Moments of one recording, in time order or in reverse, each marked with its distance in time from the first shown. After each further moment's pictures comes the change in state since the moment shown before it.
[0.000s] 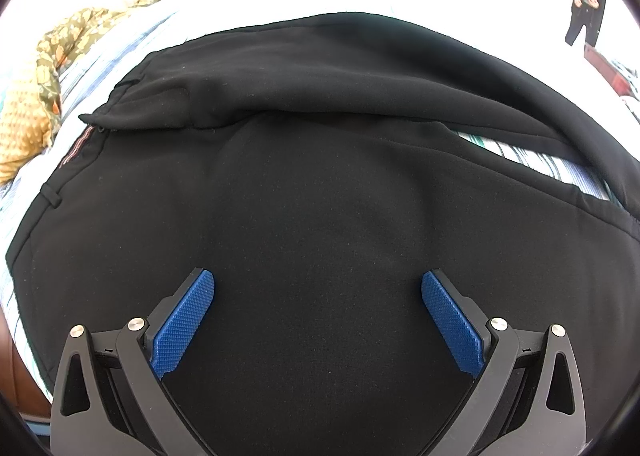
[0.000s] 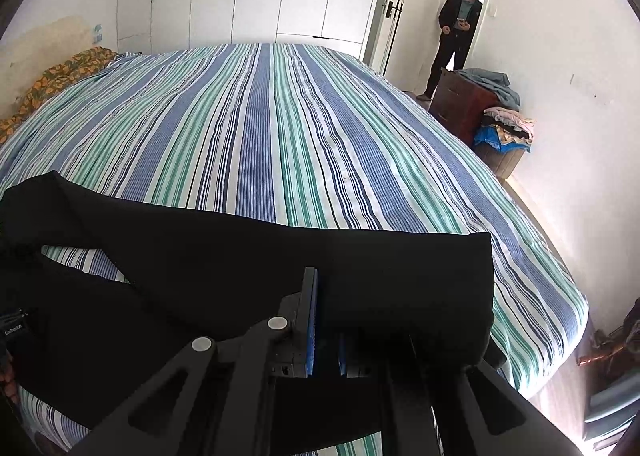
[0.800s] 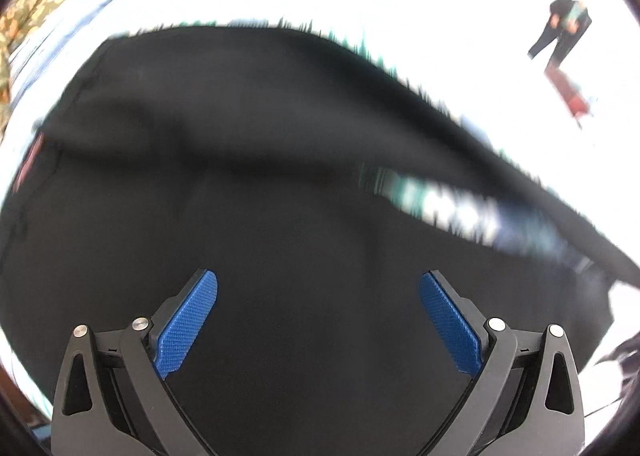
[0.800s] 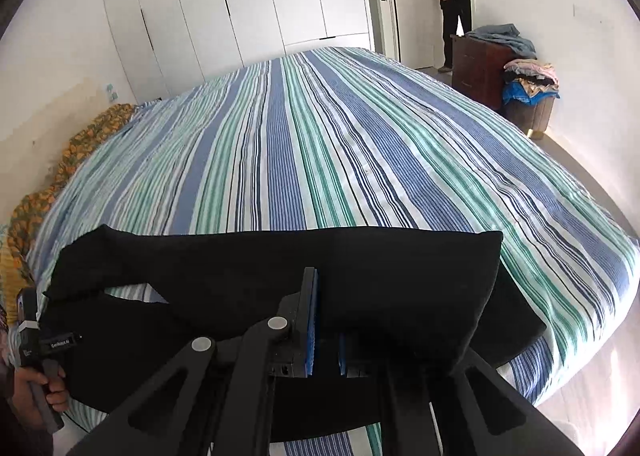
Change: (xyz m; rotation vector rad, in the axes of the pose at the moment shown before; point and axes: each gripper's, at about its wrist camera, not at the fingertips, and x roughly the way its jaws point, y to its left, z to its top) left arm -0.020 0.034 0.086 -0.084 0.127 -0.299; right arm -0.016 -0.052 -0.005 0.231 -0.005 0.253
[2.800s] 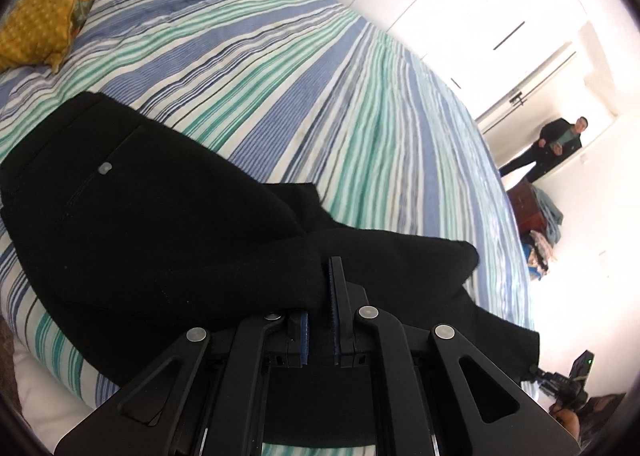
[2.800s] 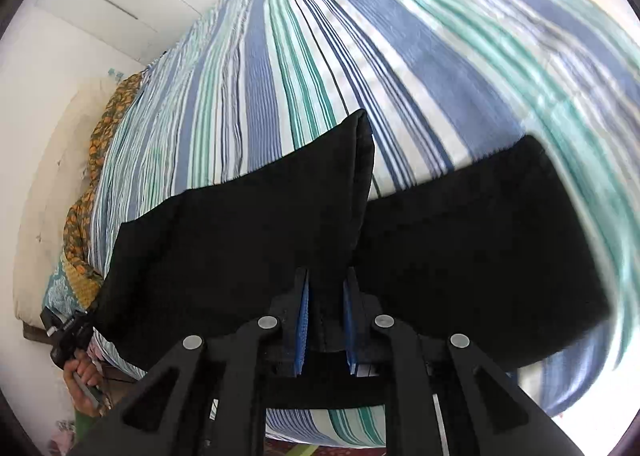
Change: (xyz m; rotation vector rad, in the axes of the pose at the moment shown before) left arm -0.080 0.057 0.048 -0.277 -0.195 -0.177; right arm 0.080 -0.088 -0.001 0.194 0.419 0.259
